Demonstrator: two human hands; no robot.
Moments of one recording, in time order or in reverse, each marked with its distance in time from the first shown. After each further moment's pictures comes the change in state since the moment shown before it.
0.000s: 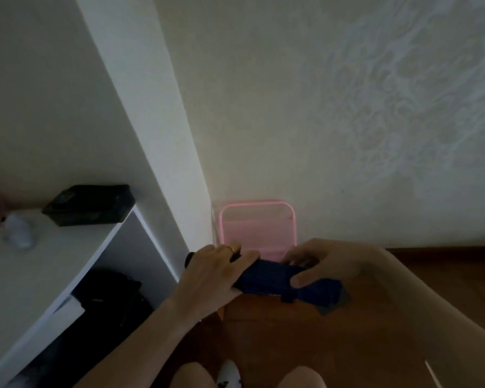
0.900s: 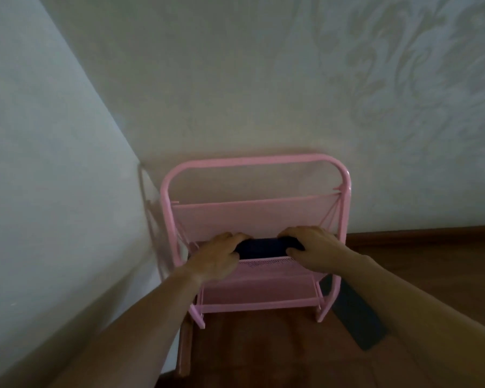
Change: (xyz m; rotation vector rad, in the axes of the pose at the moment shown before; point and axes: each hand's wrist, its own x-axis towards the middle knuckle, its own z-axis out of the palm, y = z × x) left_hand 0.213 -0.187 0.561 -0.779 -0.564 -0.324; right_hand 0.464 0.382 0.041 -0.216 0.256 0.241
